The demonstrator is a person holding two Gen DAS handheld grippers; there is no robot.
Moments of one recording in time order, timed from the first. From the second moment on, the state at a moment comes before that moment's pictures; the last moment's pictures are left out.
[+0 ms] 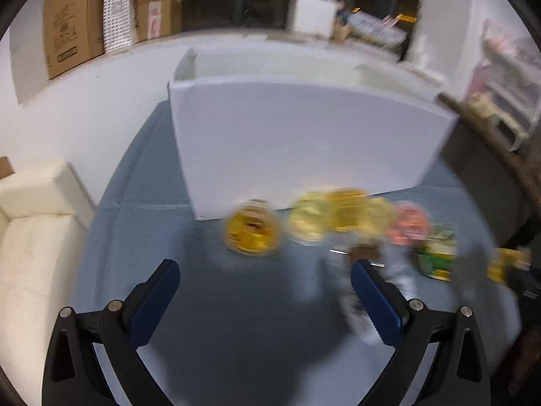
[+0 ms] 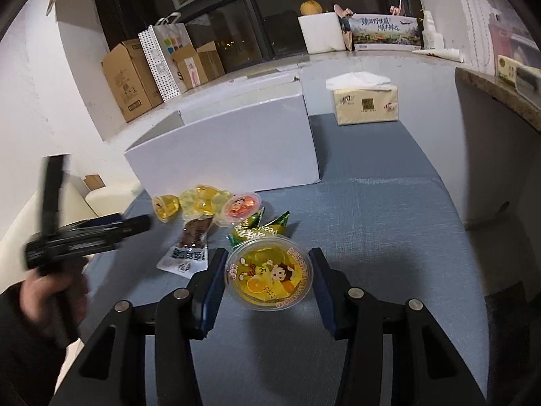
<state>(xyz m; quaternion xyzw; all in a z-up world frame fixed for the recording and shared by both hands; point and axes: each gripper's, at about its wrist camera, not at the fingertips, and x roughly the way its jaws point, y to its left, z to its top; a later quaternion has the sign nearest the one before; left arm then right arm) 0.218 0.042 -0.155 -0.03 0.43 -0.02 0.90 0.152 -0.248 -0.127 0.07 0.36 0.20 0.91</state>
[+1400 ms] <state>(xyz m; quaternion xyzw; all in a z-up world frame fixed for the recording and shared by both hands) 0.200 0.048 -0.026 -0.05 0.29 -0.10 0.95 0.231 -0.174 -0.034 0.02 0.28 0.26 0.92</state>
